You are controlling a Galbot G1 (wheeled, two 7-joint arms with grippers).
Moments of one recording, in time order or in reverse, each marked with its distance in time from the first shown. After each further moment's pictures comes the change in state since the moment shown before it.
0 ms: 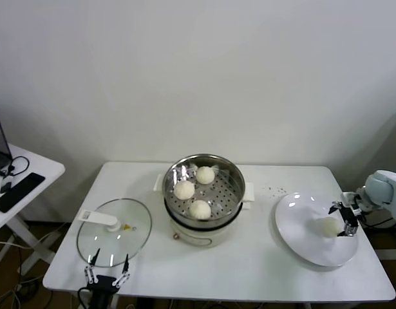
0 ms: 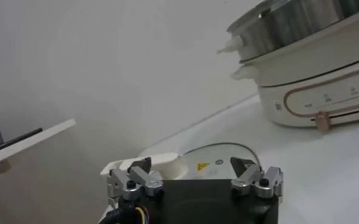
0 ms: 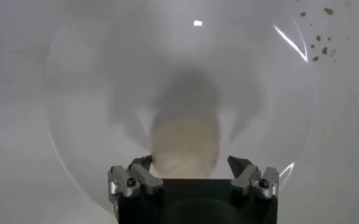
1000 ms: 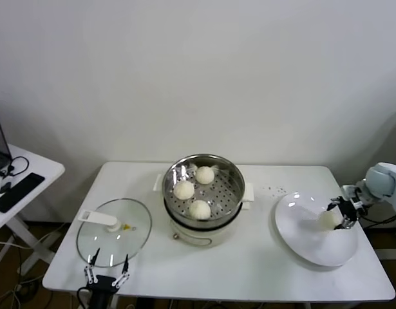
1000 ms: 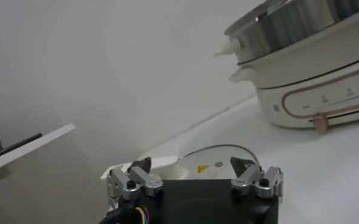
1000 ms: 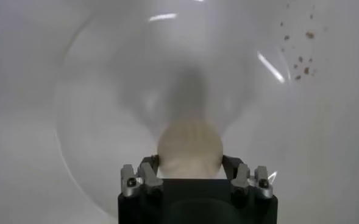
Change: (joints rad) left arm 0.008 0.005 0.001 -0.012 0.010 -0.001 0.000; right arm 0.149 -0.012 -0.124 0.077 0.079 -0.003 -0.042
